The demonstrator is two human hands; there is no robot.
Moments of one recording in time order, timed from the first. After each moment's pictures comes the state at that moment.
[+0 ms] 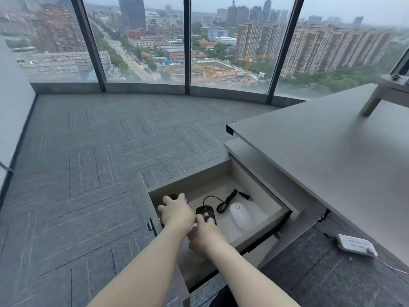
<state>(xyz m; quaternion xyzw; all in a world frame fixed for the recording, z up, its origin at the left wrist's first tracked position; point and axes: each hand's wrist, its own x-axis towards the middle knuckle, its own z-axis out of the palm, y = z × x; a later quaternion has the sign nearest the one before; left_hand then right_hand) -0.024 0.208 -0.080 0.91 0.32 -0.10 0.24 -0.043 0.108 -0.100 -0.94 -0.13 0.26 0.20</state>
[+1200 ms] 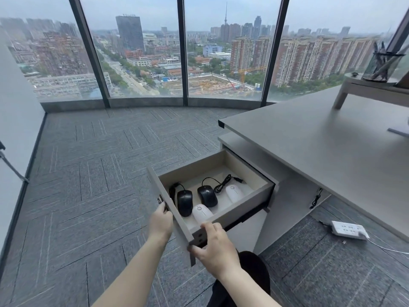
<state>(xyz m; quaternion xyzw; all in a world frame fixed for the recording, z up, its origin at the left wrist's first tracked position) -0.165 0.219 -0.088 0.75 0.31 0.03 0.58 -0.184 0.046 -0.097 -0.93 -0.16 0.09 0.32</state>
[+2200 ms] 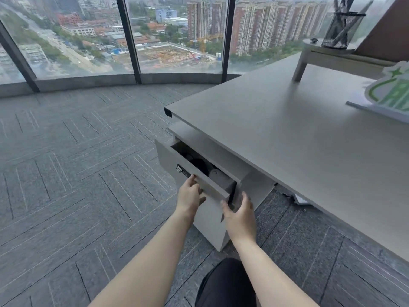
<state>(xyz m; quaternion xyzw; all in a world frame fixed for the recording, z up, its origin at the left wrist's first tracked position) 0.005 0.056 -0.096 0.63 0.20 -0.08 0.74 -0.051 -0.076 -0.114 -0.86 0.18 -0.03 0.48</state>
